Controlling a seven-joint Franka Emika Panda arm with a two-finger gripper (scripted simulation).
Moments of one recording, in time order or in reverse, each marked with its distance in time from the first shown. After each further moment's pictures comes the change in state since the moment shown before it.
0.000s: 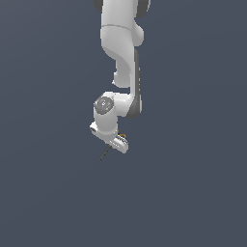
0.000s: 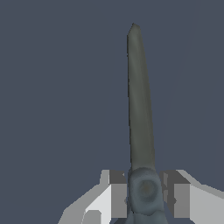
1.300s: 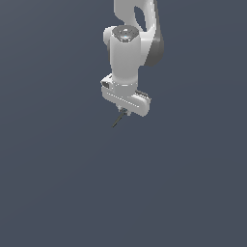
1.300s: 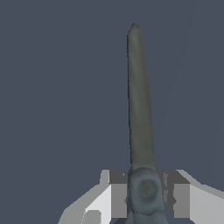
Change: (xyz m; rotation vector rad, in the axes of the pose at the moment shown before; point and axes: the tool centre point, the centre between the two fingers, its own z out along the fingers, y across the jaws) arm -0.087 -0.029 -0.193 0.001 0.002 -0.002
